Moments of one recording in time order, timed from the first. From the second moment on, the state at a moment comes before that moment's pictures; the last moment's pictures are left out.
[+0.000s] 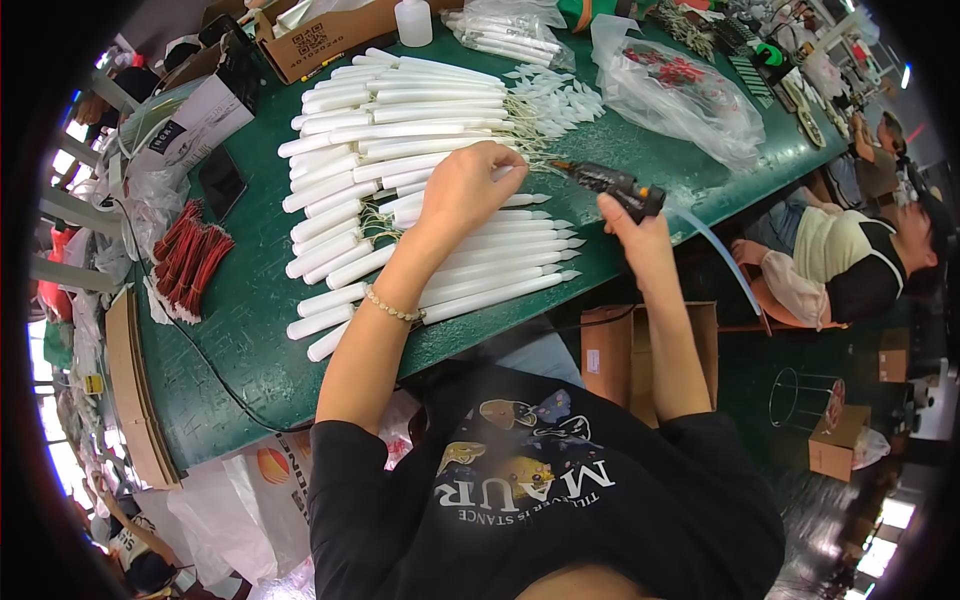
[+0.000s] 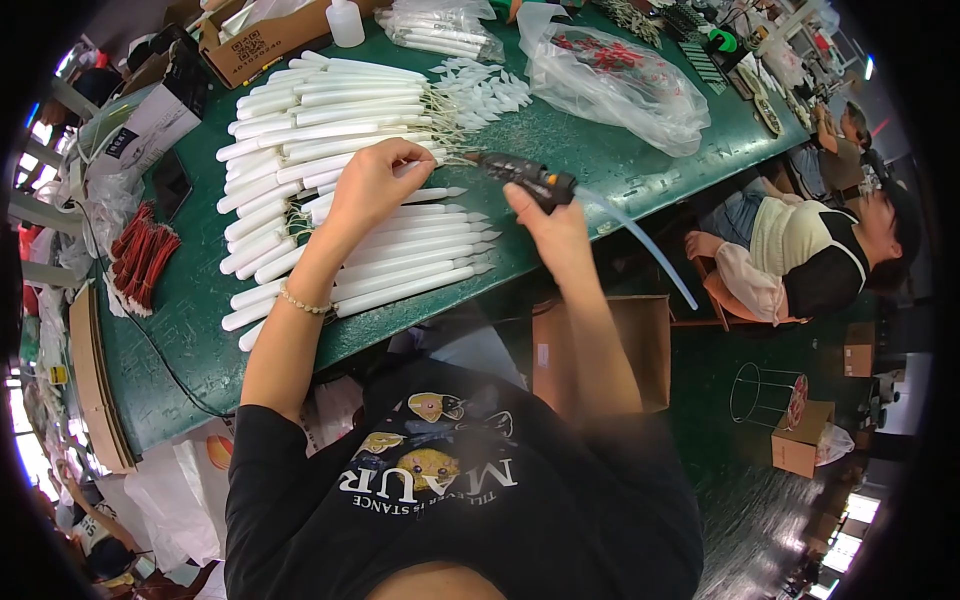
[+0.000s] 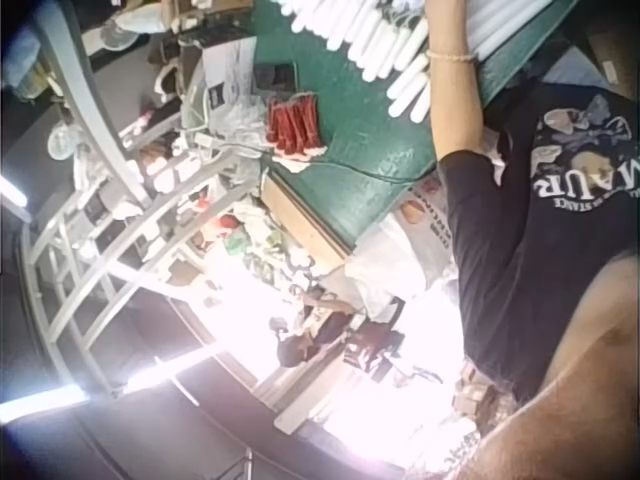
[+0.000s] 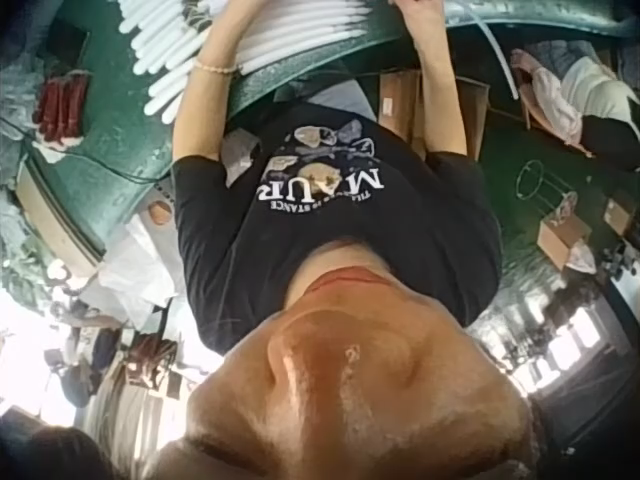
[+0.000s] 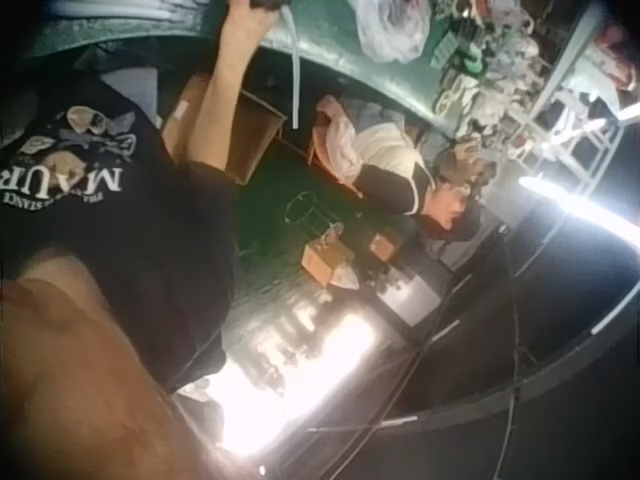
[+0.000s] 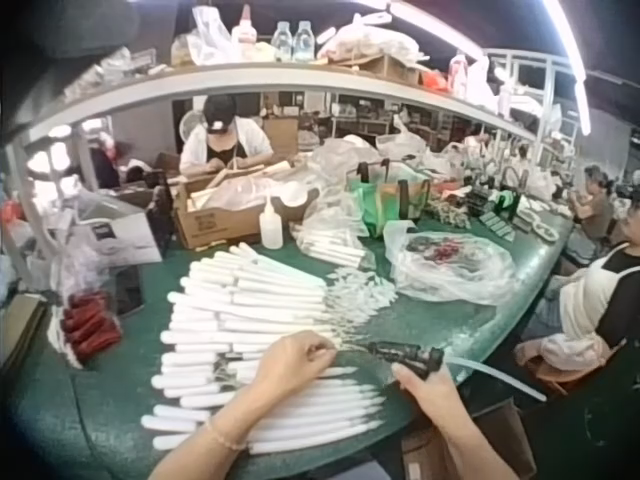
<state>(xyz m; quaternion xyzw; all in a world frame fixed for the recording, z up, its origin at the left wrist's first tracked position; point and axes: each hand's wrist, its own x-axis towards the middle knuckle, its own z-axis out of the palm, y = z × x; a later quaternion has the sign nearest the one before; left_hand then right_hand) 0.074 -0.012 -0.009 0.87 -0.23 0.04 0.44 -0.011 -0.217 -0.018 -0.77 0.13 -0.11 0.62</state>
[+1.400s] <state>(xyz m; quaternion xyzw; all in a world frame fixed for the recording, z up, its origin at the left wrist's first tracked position) 0.073 0.001 0.005 0.83 -0.27 -0.03 0.49 0.044 -0.210 -0.002 -0.83 -0.09 -0.02 0.56</state>
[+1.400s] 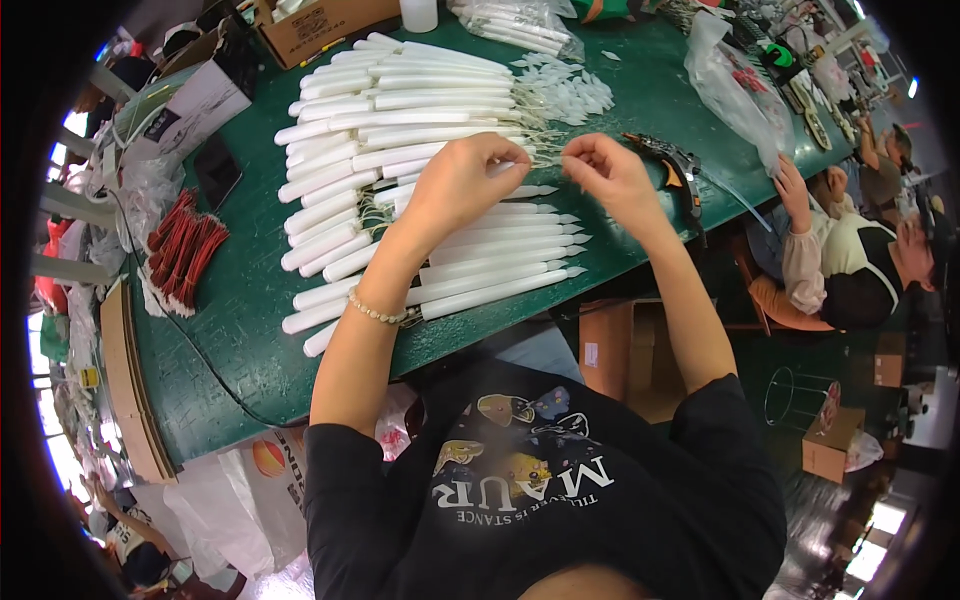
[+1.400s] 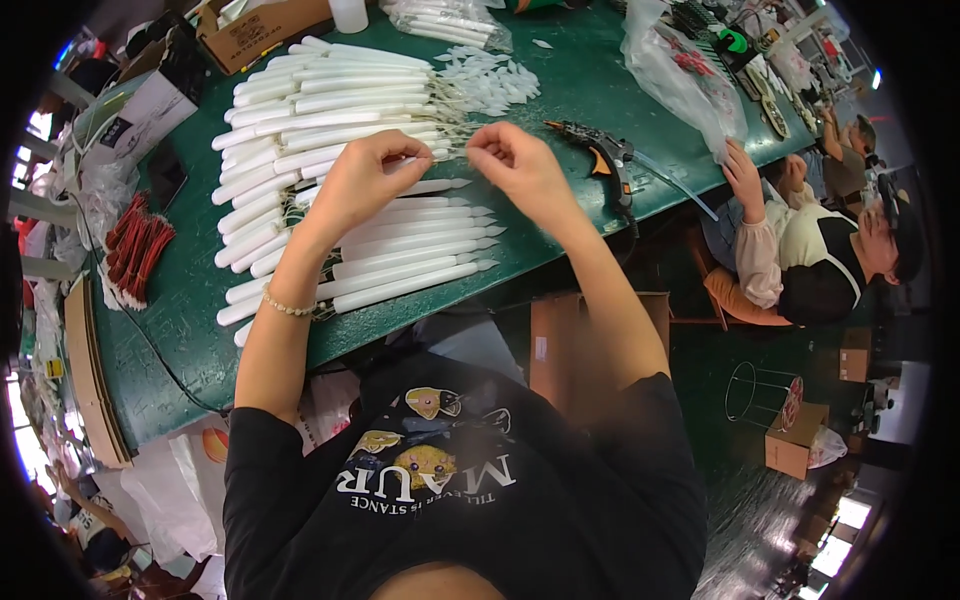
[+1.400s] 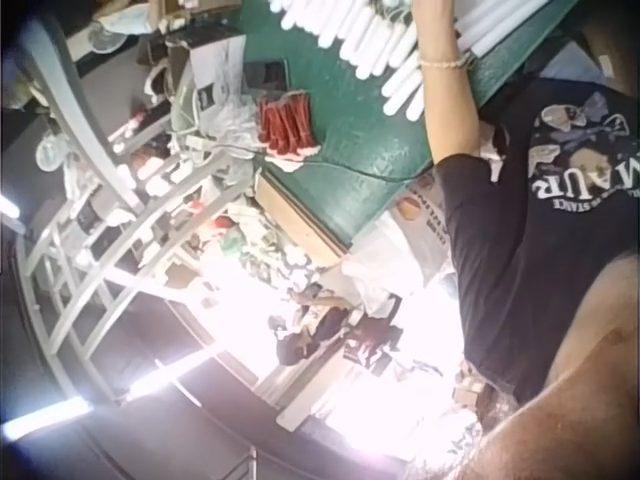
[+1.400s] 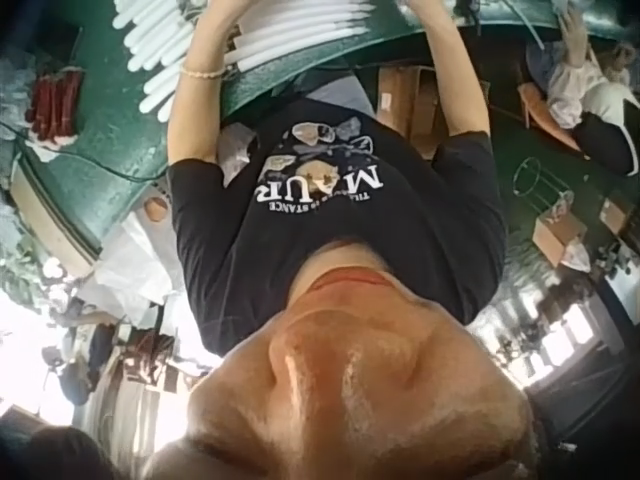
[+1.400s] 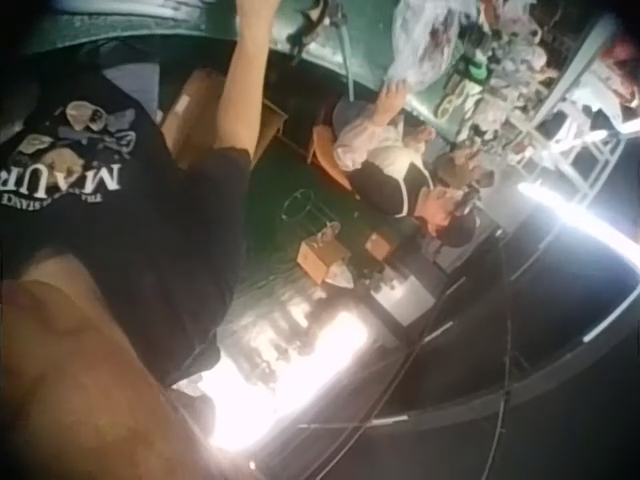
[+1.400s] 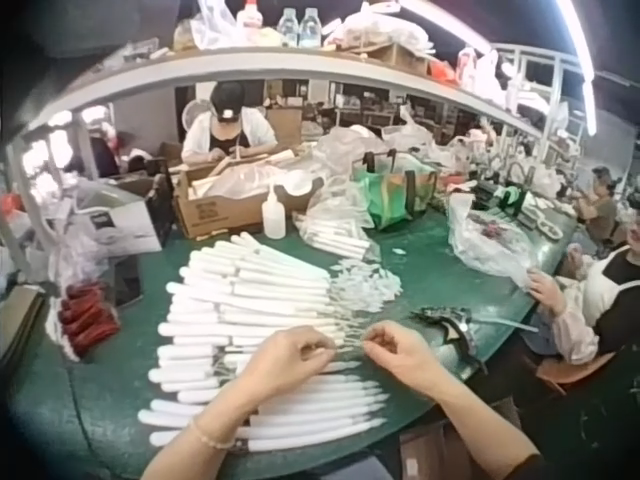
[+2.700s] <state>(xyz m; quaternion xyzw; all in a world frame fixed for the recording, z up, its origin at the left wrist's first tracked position) 0.072 -0.001 0.008 0.81 -0.27 -0.05 0.51 0.121 -0.429 0.012 -0.89 -0.02 -0.21 0.40</state>
